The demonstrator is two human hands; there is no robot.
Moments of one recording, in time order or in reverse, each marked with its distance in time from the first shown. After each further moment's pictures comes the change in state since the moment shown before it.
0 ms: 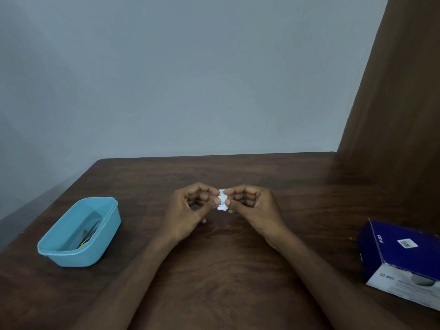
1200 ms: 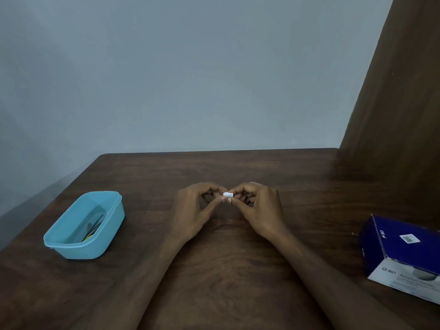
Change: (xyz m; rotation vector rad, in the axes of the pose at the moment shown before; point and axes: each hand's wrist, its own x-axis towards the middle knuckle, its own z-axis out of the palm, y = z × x) left_hand -0.004 0.003 0.002 0.455 0.046 0.255; right_hand -0.002 0.003 0.003 -0.452 0.093 -0.192
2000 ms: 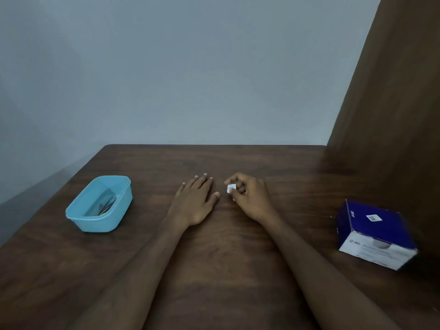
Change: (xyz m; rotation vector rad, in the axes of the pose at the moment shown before) left_hand -0.012 -0.001 0.009 0.552 -0.422 -0.278; right_hand -0.005 0.003 0.001 -0.159 -0.111 0.039
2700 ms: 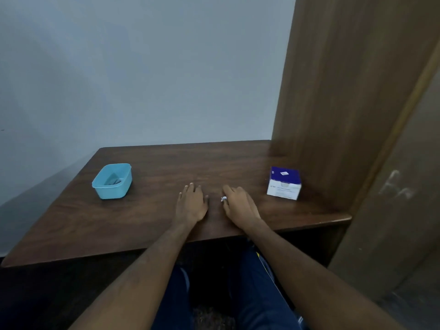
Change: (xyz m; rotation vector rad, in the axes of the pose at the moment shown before) left_hand -0.137 0.089 0.001 0.021 0.022 -0.063; right_hand -0.184 -0.077 -0.063 -0.612 -0.008 -0.028
